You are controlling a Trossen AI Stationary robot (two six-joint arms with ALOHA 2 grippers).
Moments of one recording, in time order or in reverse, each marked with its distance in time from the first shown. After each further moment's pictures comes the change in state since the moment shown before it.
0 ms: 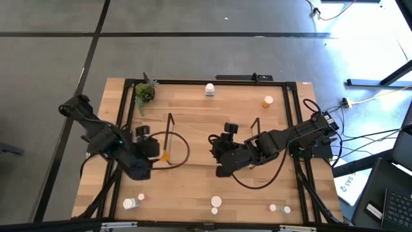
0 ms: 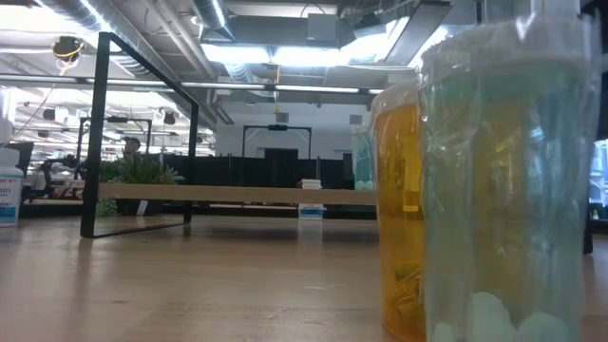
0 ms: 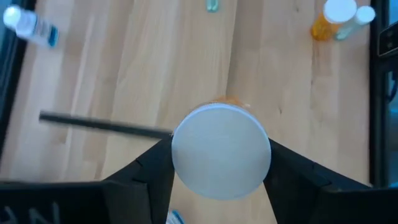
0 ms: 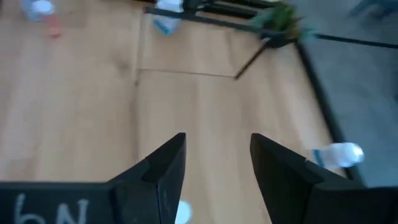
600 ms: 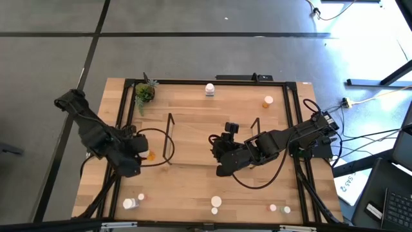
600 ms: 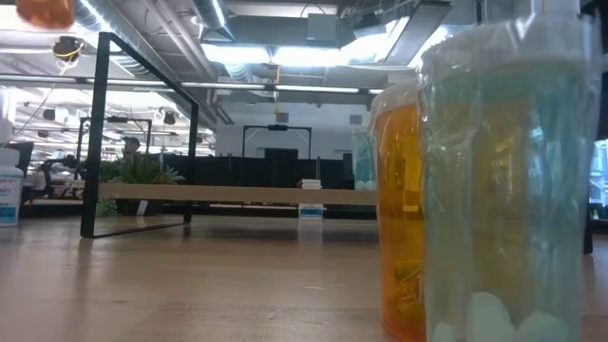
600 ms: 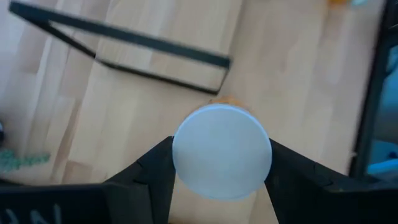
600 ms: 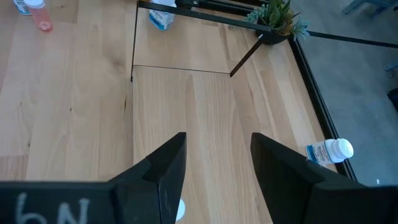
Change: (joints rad) left arm -0.098 -0.190 -0.213 -0.039 0.086 -0.293; right arm 0.000 0.000 0.000 -0.019 0.037 0.003
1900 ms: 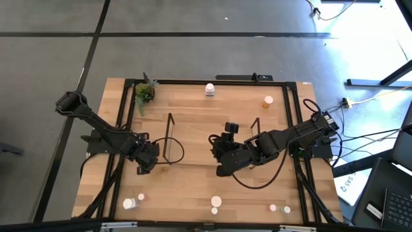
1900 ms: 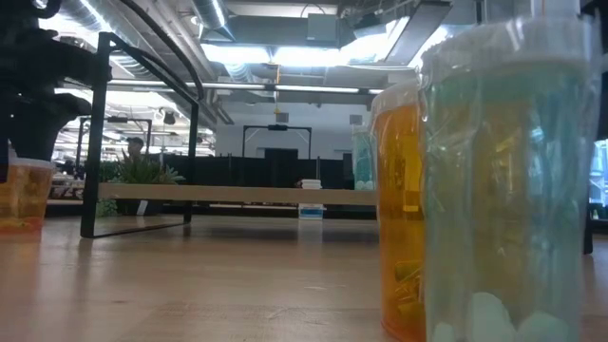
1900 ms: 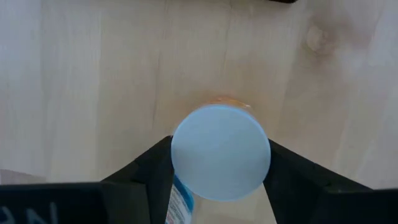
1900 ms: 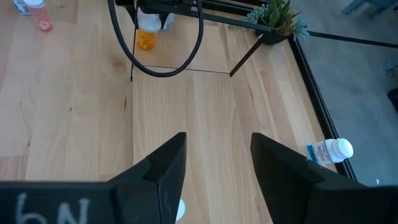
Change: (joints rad) left arm 0.207 0.000 -0.712 0.537 0.183 0.273; right arm 0.000 0.000 0.000 -0.001 0.000 0.000
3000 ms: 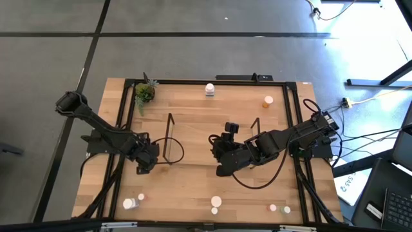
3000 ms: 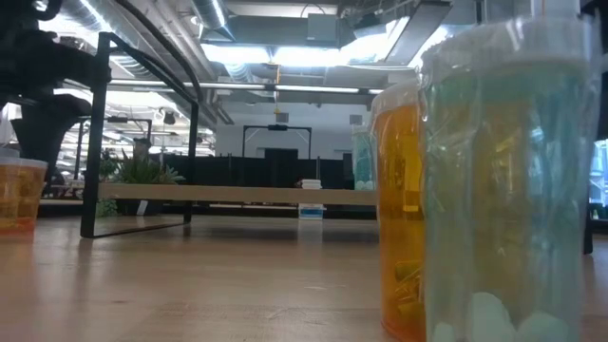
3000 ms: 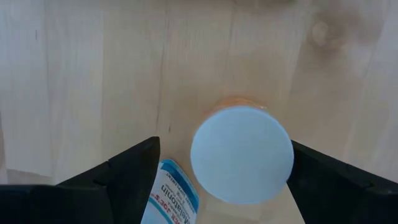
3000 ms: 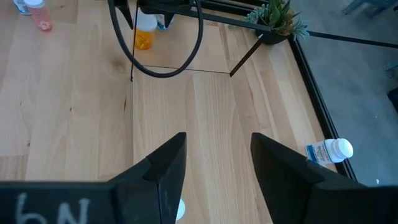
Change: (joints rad) left arm 0.003 0.002 -0.006 -0.004 -0.008 0.016; right arm 0.000 0.000 0.000 0.000 0.000 0.000
